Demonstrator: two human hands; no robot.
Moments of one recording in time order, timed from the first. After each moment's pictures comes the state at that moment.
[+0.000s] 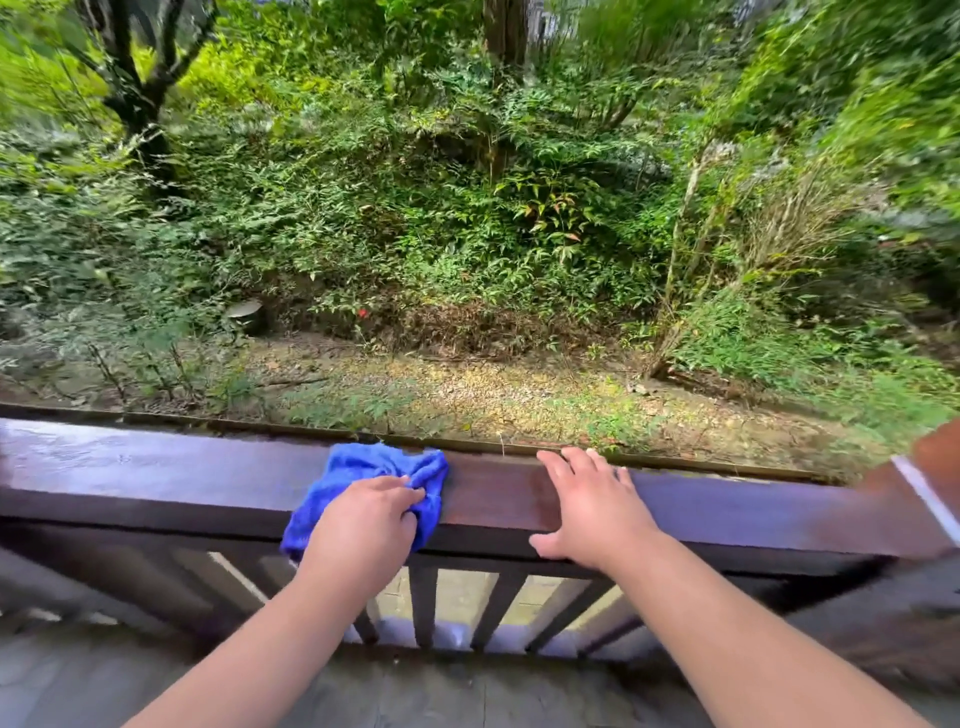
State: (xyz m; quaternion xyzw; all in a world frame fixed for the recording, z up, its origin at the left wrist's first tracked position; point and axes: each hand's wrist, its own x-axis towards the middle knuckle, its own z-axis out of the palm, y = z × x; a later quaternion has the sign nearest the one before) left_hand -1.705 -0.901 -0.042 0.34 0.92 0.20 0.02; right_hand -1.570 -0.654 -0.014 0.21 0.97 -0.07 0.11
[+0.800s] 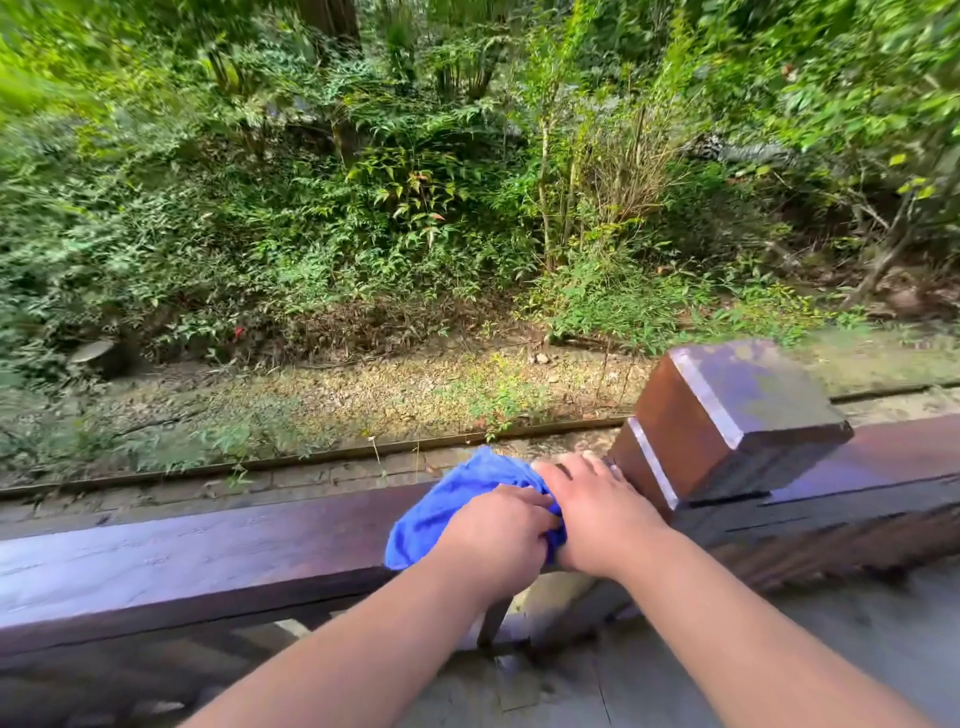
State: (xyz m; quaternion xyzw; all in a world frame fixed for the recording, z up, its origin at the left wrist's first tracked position) left_hand -1.480 -0.520 -0.022 0.63 0.75 0.14 0.13; right_hand -1.377 -0.399 -0.010 0.25 0.95 -0.09 0.14
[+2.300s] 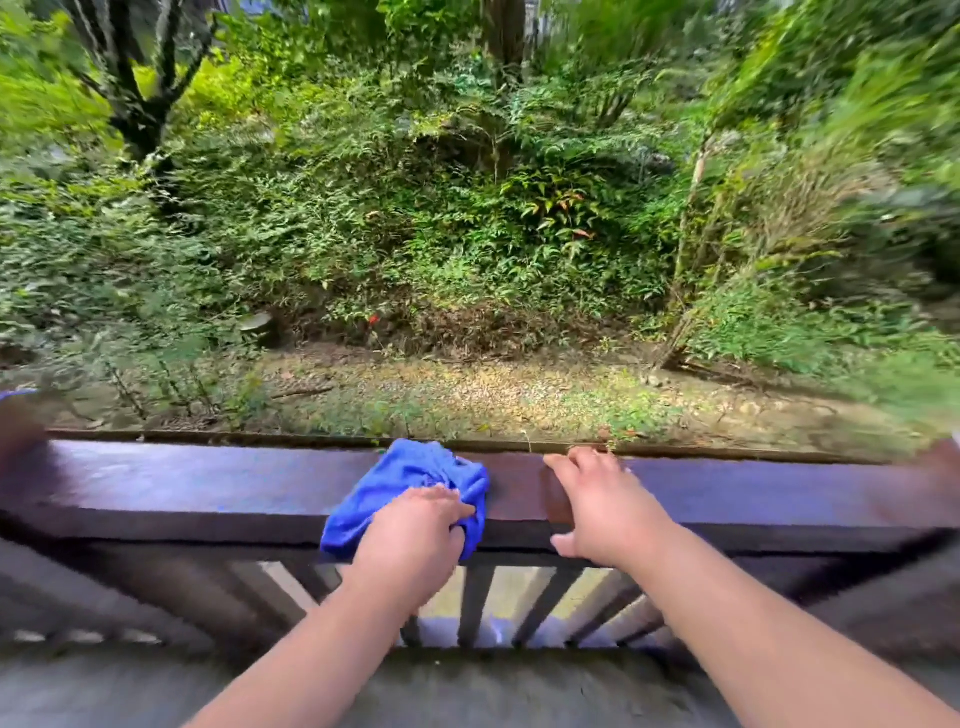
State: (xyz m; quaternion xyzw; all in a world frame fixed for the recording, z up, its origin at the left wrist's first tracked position) left_hand -1.727 -0.946 -0.040 0.42 0.88 0.21 0.06; right_hand -1.606 -0.729 -0.006 0.19 0.97 -0.05 0.13
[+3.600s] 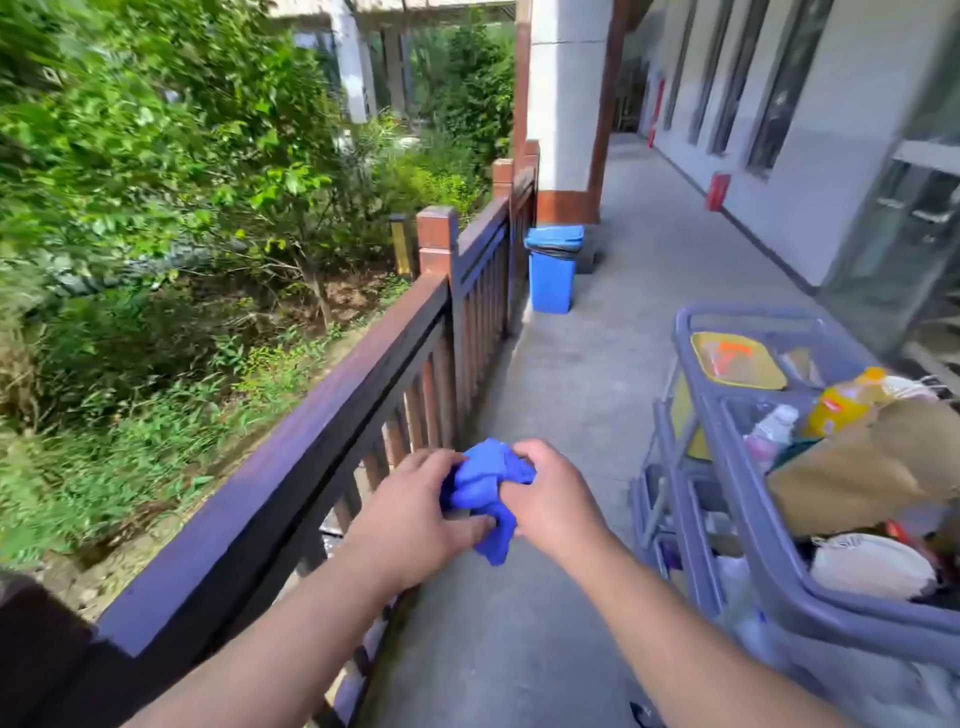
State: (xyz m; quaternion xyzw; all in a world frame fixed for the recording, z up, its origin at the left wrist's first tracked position) left_hand -1.036 -0.346 0.103 0.85 0.44 0.19 0.24; right_hand -0.861 -0.394 0.081 0.72 0.45 -0.30 -0.44
